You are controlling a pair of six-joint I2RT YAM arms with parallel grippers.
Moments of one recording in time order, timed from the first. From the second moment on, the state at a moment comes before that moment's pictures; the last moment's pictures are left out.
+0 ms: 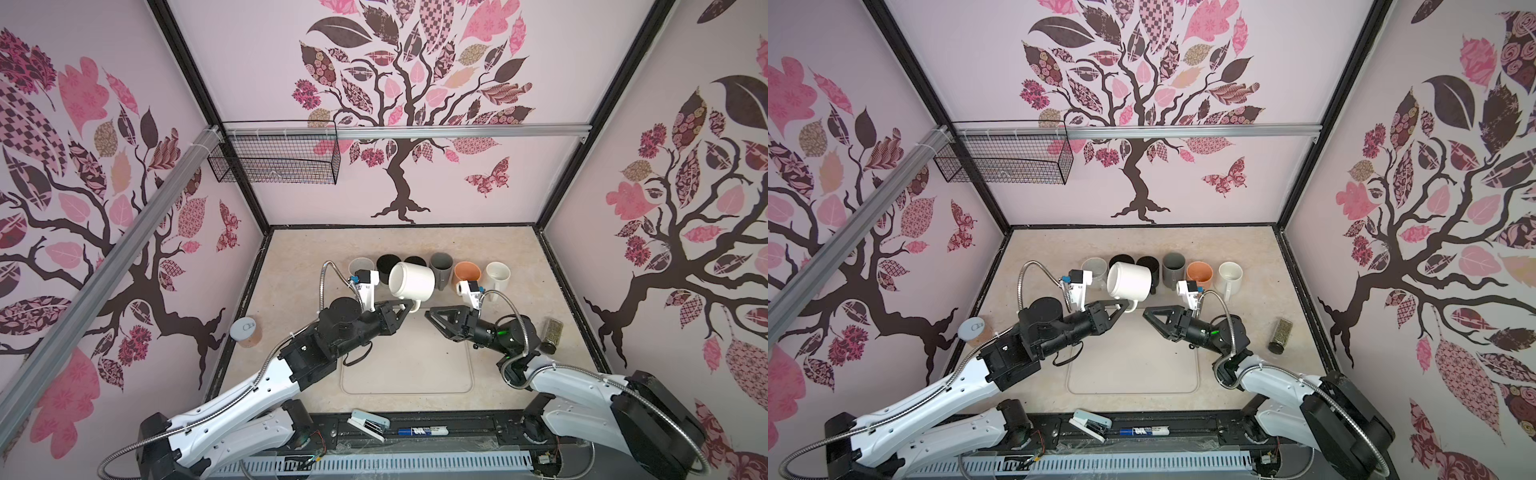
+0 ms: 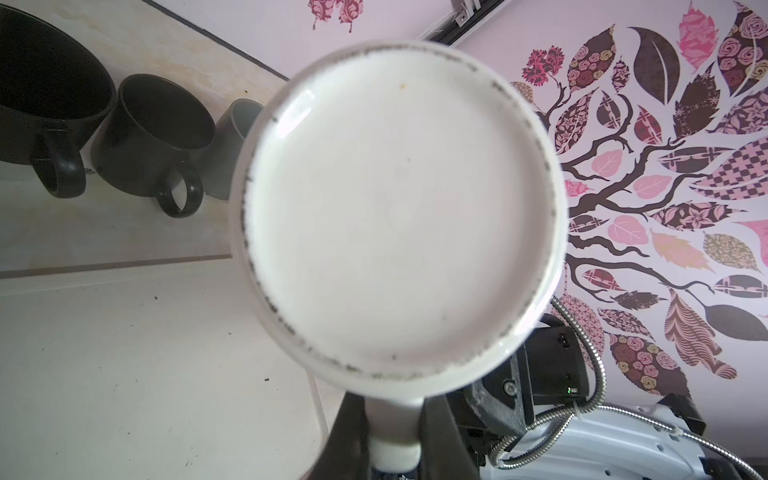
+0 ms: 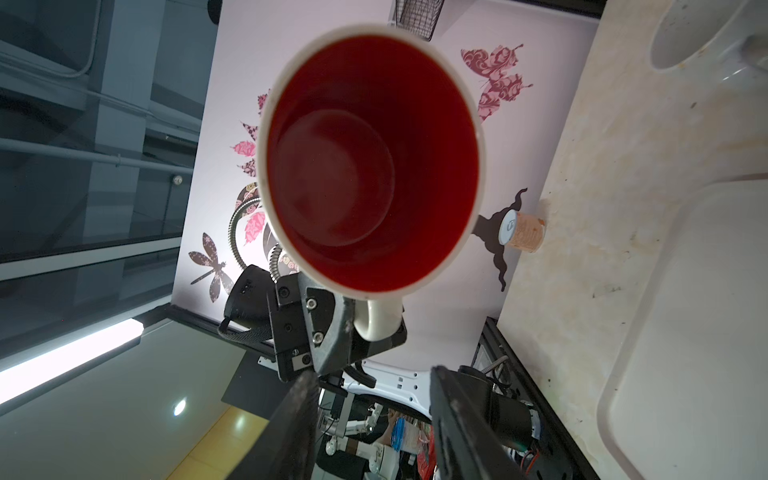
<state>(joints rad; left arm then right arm) -0.90 0.92 0.78 -0.06 0.03 -0.93 0.67 1.14 0.31 1.19 -0.59 1.52</state>
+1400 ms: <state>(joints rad) -0.89 0.88 0.76 0.15 0.10 -1.05 0.72 1.44 0.56 1.51 -0.55 1.65</state>
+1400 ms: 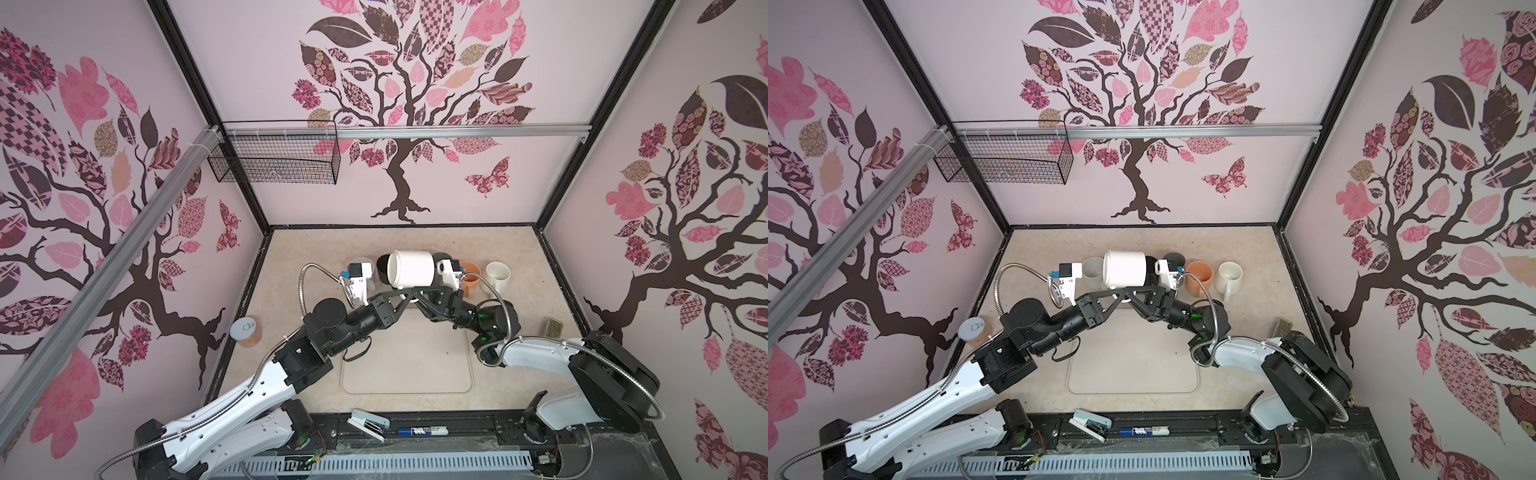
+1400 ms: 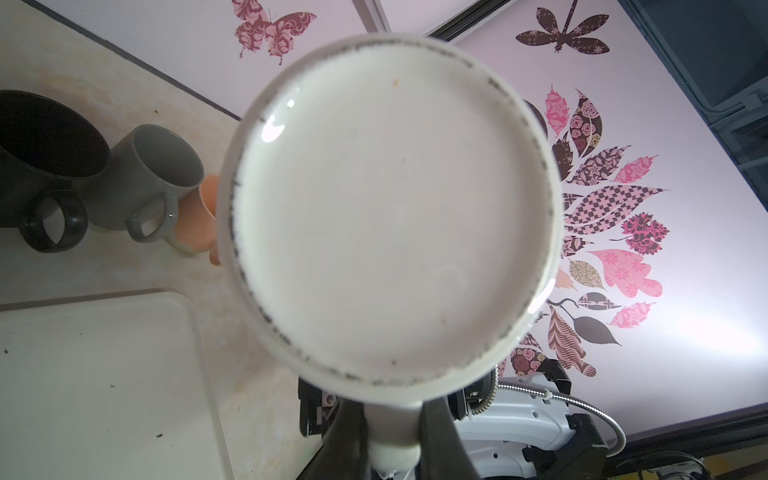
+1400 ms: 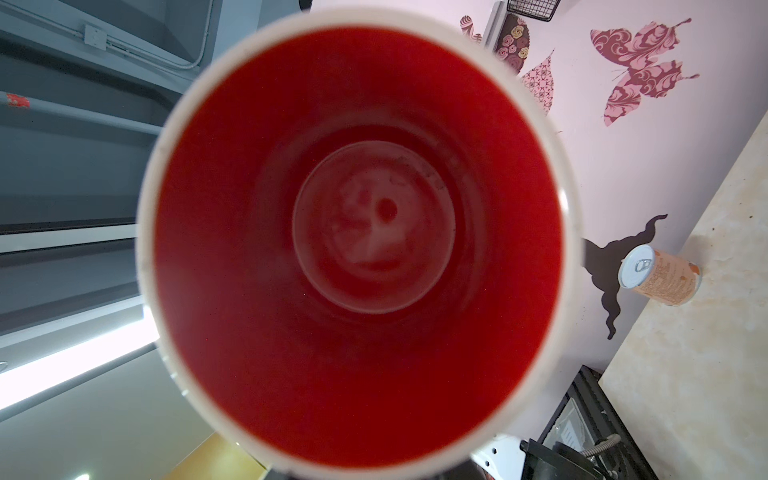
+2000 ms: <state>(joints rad) -0.89 0.82 0.74 0.13 0.10 -0.98 0.73 1.45 0.62 1.46 -0.62 1.61</state>
